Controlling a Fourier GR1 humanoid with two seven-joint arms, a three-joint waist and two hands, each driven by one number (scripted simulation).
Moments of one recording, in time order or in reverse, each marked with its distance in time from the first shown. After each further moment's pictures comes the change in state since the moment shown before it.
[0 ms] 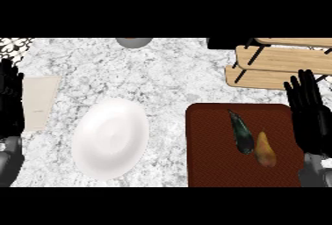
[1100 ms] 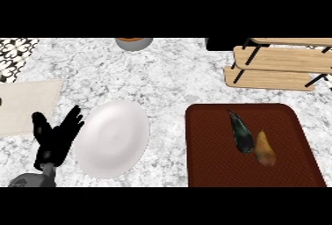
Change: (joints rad) left arm 0.138 -0.129 -0.144 0.127 0.149 -0.280 0.266; right arm 0.175 -0.601 -0.154 0.258 0.058 0.424 0.435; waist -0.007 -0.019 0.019
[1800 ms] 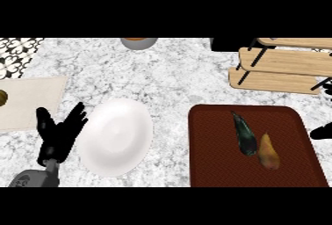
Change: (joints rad) left arm -0.022 -0.023 0.012 -0.019 -0.027 -0.018 0.041; right arm -0.358 0.027 0.220 -0.101 0.028 0.038 0.557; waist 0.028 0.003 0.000
